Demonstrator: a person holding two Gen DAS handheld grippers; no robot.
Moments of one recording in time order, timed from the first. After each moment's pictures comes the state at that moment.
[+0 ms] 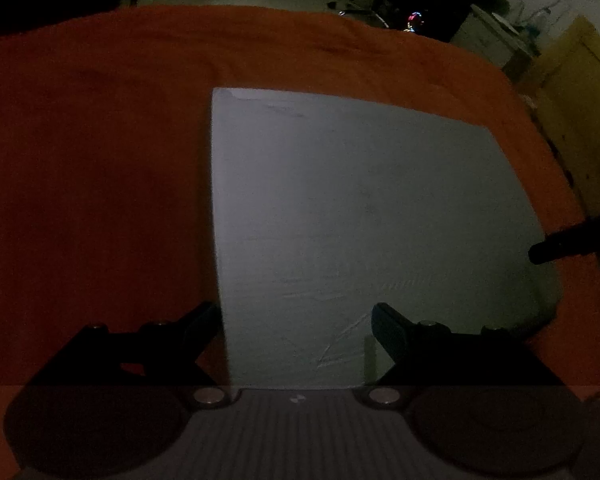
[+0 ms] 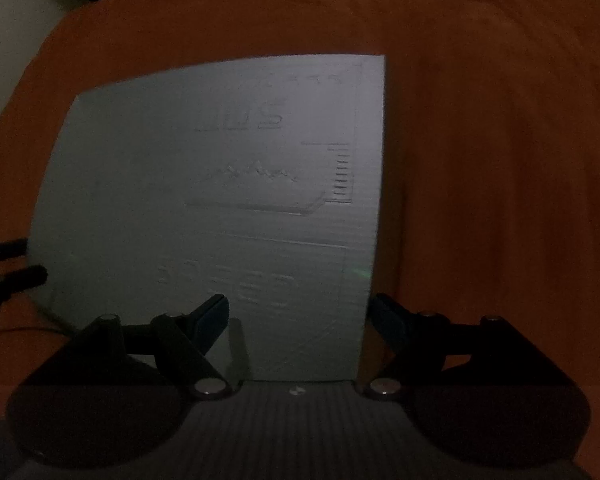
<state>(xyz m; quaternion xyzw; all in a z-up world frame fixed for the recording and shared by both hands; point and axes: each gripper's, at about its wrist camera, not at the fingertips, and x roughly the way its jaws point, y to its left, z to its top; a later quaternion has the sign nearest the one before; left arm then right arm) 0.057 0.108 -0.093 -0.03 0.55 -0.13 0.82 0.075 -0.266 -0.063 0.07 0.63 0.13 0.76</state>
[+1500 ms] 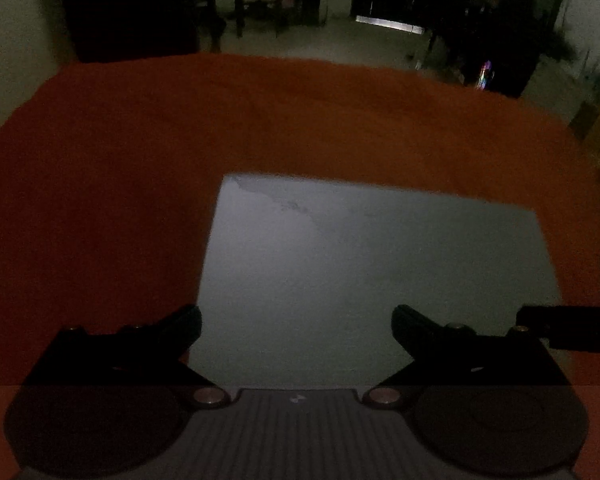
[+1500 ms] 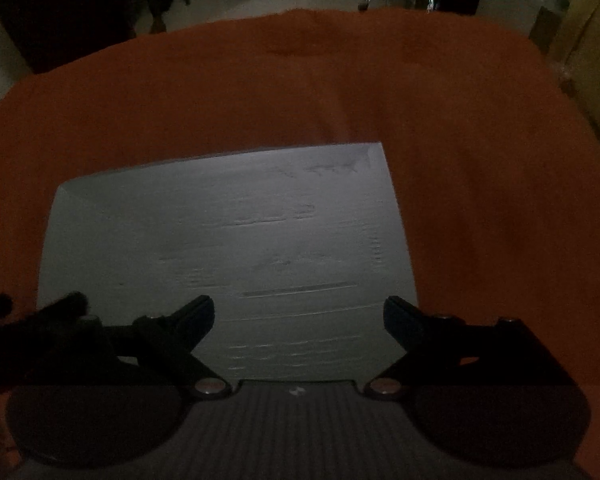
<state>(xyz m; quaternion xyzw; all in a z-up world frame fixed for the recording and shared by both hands) 0.047 0.011 -0.064 0.02 0.51 0.01 0.86 0.120 -0.182 -0.054 0.06 0.53 -0.02 0.85</state>
